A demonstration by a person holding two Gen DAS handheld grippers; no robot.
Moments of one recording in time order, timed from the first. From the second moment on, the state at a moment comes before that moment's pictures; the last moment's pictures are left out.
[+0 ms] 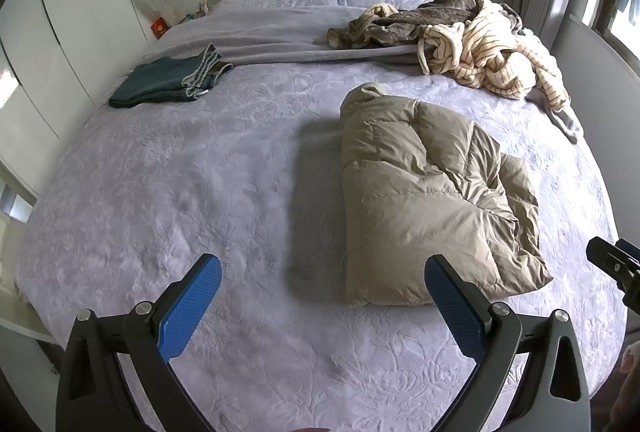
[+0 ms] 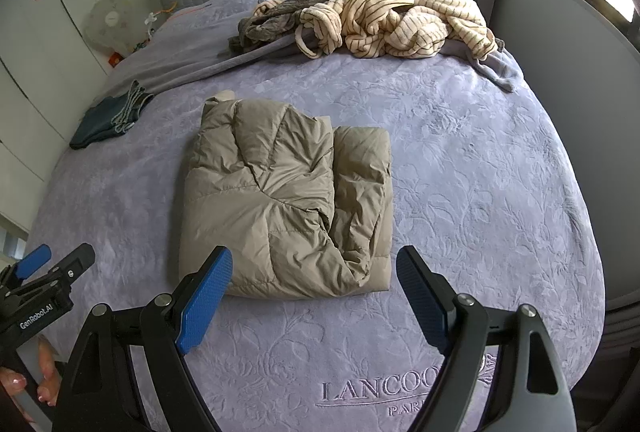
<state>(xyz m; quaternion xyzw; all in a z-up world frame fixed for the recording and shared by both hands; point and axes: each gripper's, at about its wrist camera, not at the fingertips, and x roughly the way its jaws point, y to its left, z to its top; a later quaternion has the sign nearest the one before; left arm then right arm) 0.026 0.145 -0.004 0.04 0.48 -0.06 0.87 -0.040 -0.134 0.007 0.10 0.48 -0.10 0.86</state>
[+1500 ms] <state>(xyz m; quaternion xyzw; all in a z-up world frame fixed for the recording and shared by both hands) 0.030 0.152 -0.003 0.04 0.48 -0.06 0.87 -0.038 -0.130 0.008 0.10 0.48 -0.10 0.86</state>
